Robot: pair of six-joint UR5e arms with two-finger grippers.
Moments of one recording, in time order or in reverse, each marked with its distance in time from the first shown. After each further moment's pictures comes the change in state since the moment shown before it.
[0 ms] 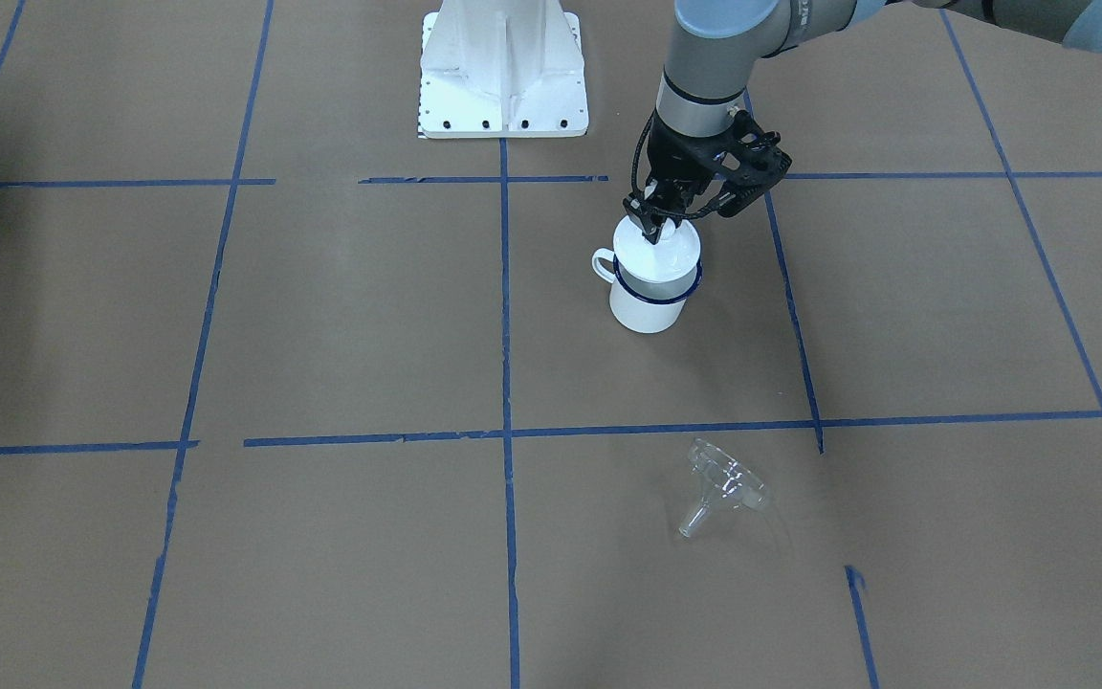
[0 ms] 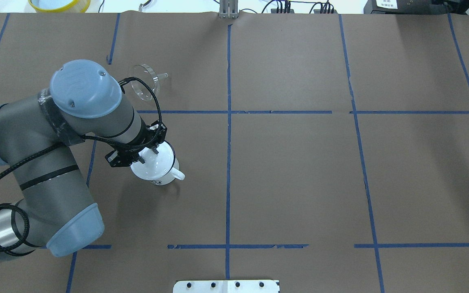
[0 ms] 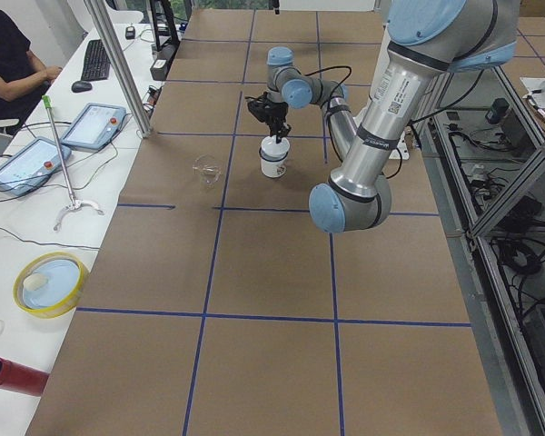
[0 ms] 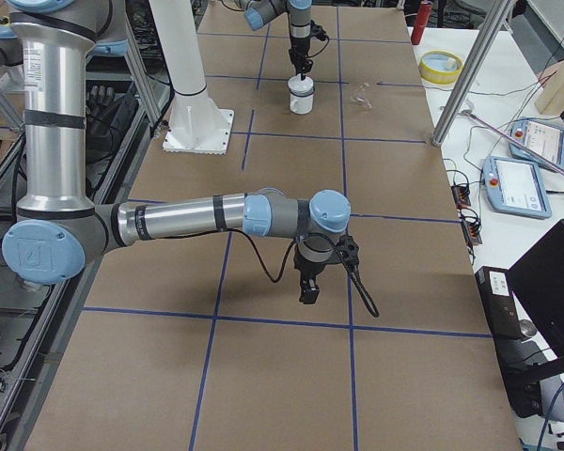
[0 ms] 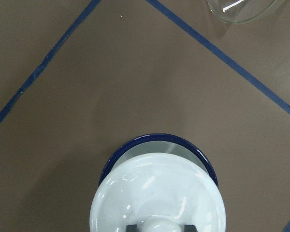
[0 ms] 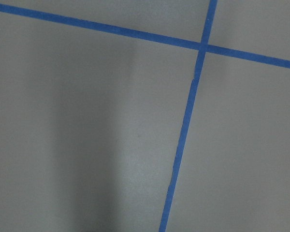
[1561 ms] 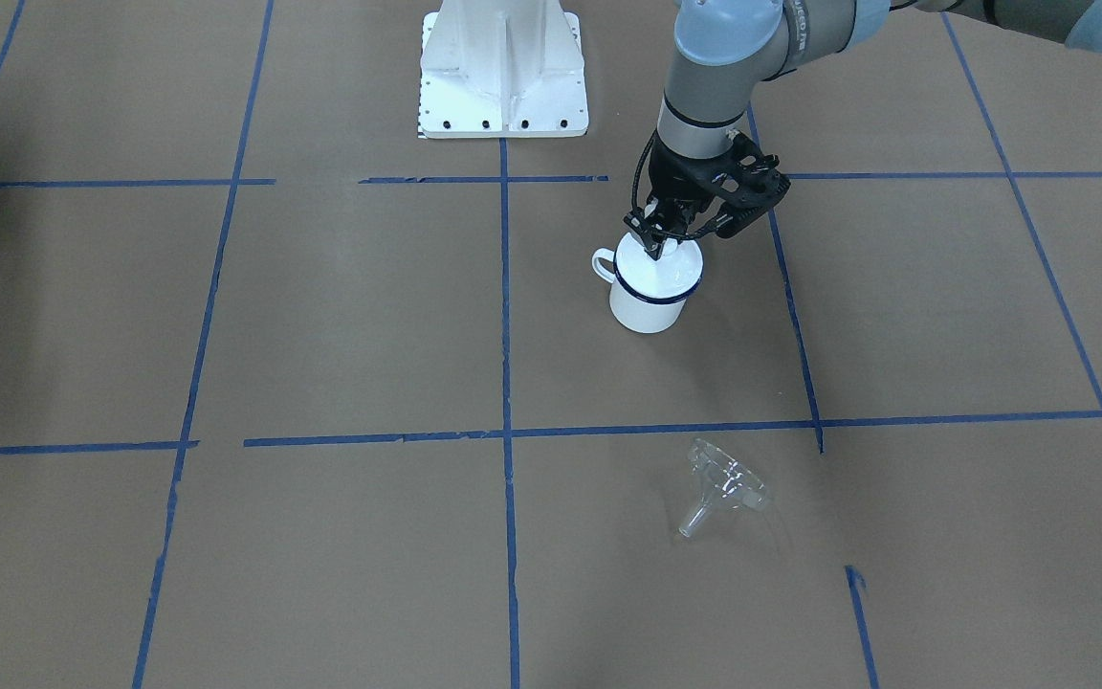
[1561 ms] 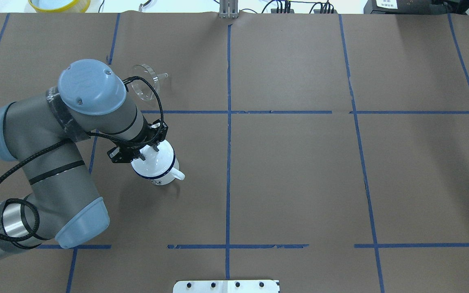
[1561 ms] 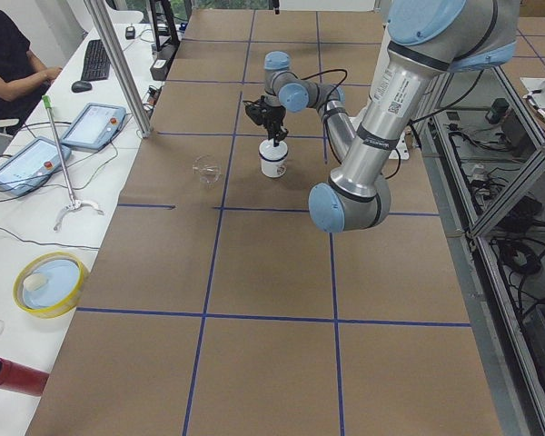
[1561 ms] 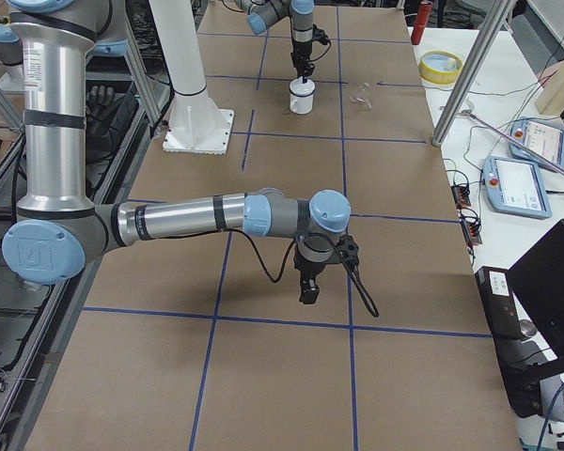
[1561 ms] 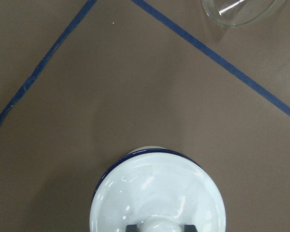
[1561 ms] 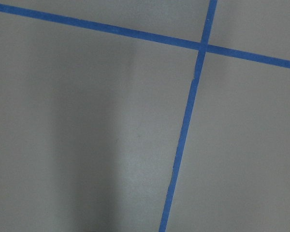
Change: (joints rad) left arm 0.000 -0.004 0.040 -0.026 -0.003 0.016; right arm 0.000 0.000 0.000 0.000 0.000 0.000
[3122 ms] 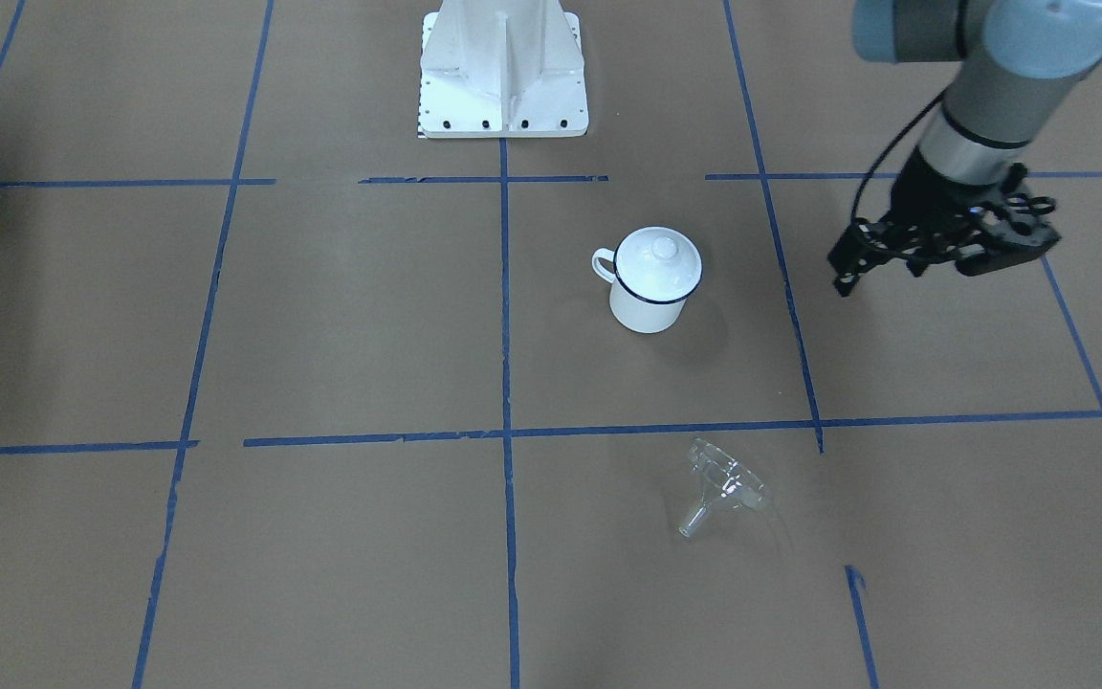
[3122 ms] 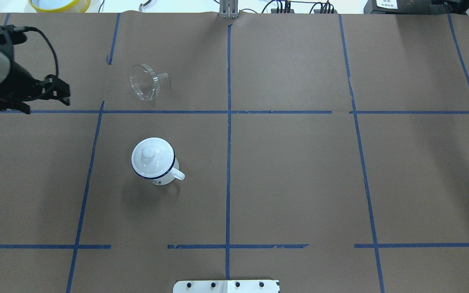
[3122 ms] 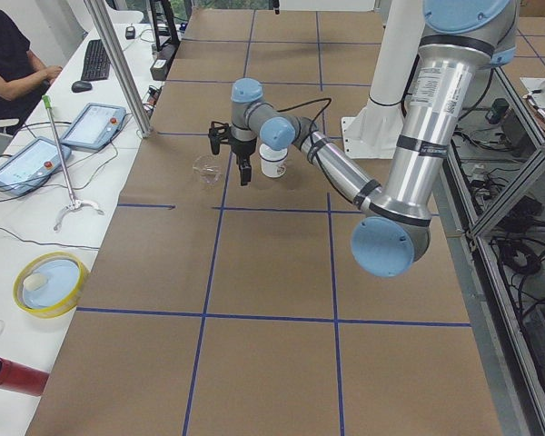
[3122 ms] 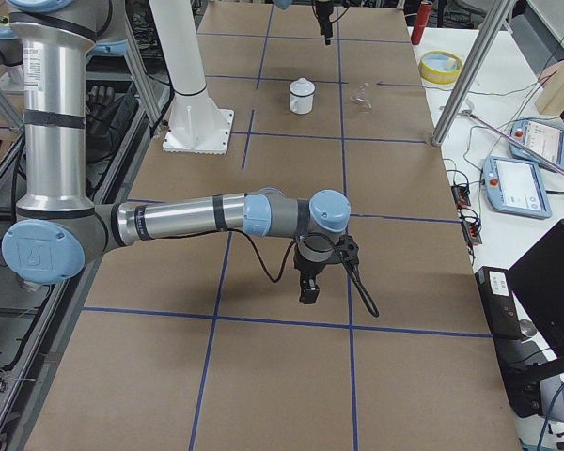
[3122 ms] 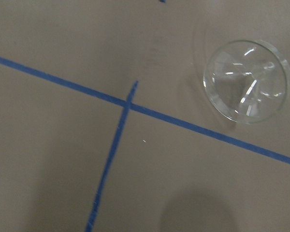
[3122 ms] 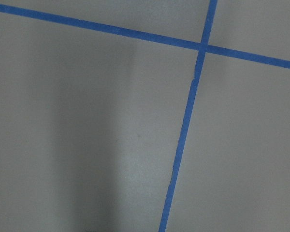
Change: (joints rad) left arm -0.429 0.363 -0.038 -0.206 -0.189 0.803; right arm 0.000 0.000 0.000 0.000 0.000 -0.001
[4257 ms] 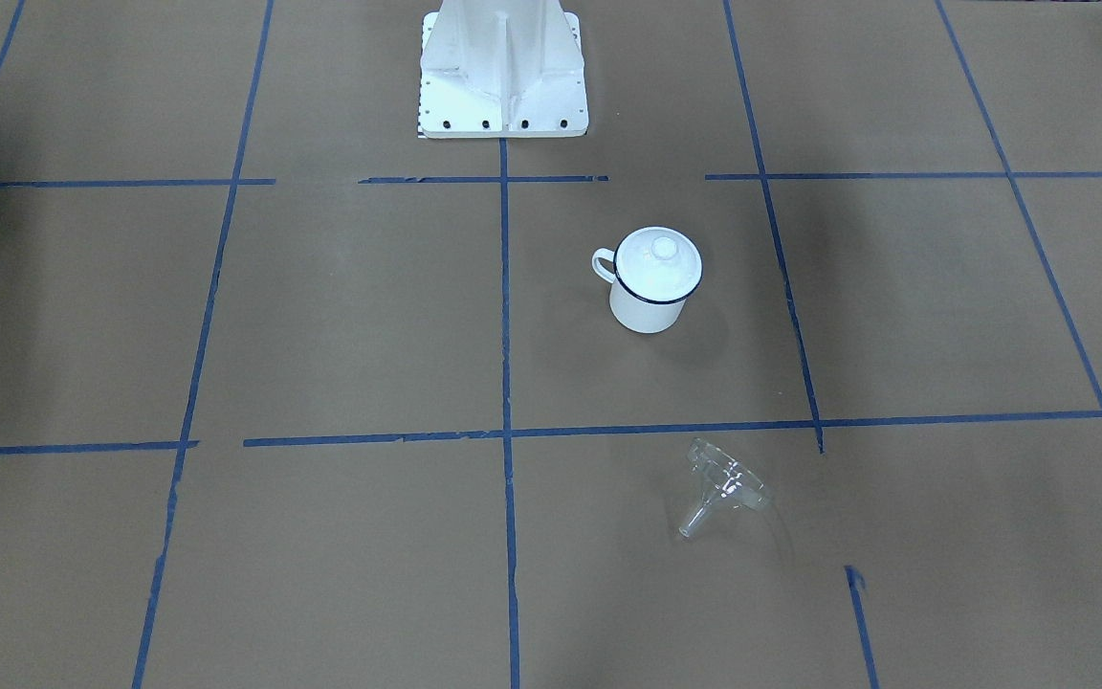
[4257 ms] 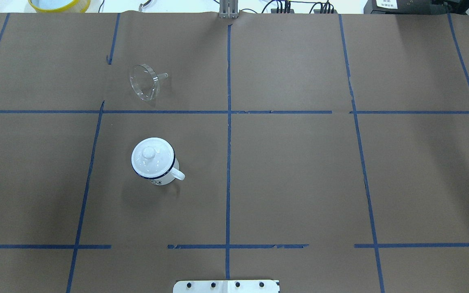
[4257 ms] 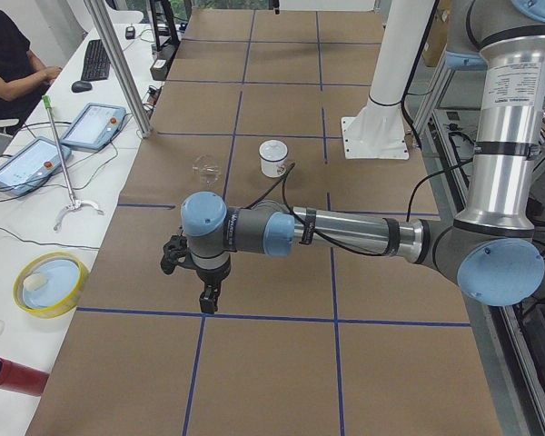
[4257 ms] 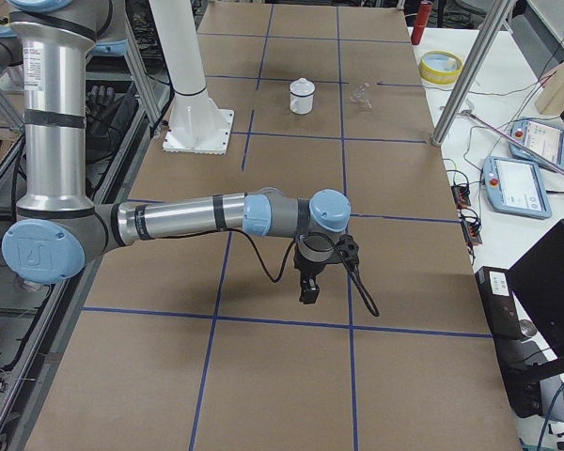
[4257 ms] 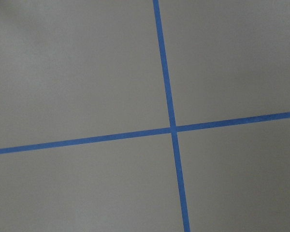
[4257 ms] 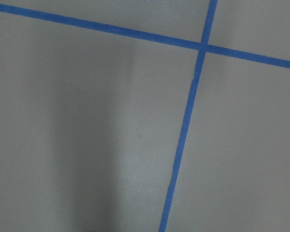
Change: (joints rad) left arm -0.543 0.134 0.349 0.038 -0.219 1.023; right arm 0.000 0.000 0.000 0.000 0.000 0.000
